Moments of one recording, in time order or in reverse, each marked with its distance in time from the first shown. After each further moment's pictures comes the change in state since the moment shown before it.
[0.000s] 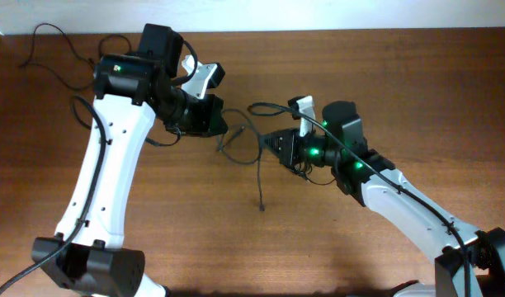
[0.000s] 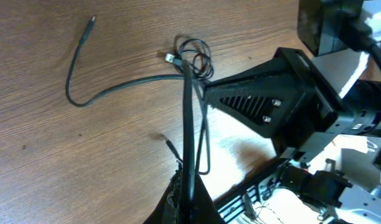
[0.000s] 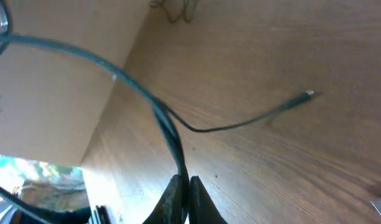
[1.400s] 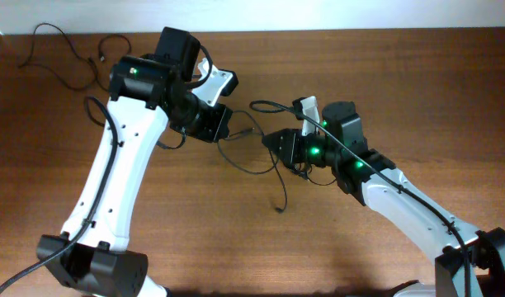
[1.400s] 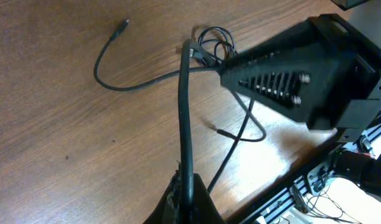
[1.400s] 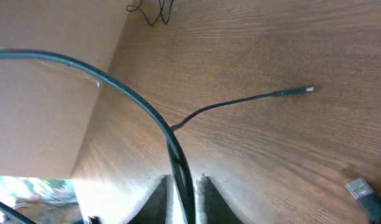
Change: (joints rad) left arm -0.067 0.000 -0.014 0.011 -0.129 0.140; right arm -0.003 0.000 0.005 -0.039 0.046 0.025
